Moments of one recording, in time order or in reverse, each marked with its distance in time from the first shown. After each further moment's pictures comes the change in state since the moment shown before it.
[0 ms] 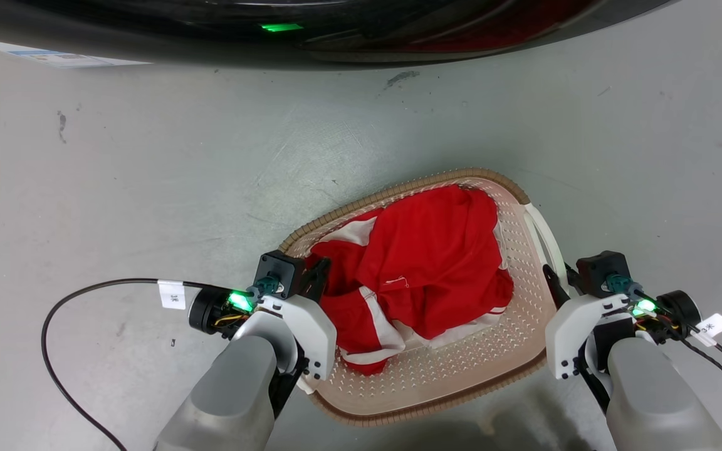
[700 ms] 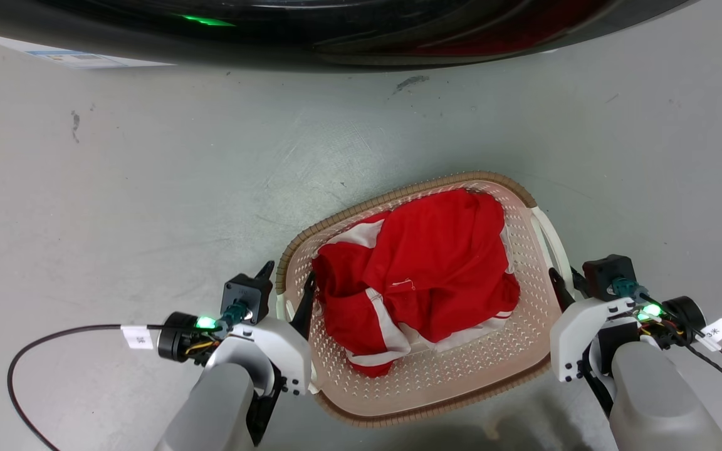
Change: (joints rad) left arm 0.155 0.042 0.140 -0.211 0.076 0.078 0.000; right arm 0.011 -0.002 -0.026 -0.001 -0.004 0.000 0.000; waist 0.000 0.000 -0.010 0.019
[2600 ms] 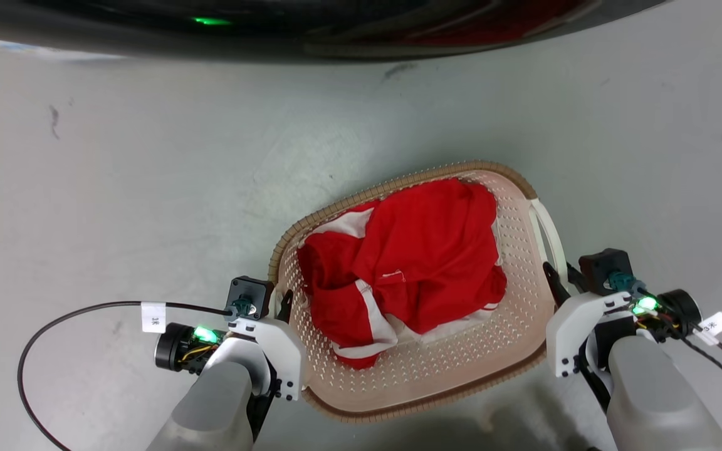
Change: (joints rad) left arm -0.136 -0.035 -0.050 0.347 -0.021 -0.046 0.003; right arm -0.016 0.002 0.026 -0.004 0.017 0.001 0.000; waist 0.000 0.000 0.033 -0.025
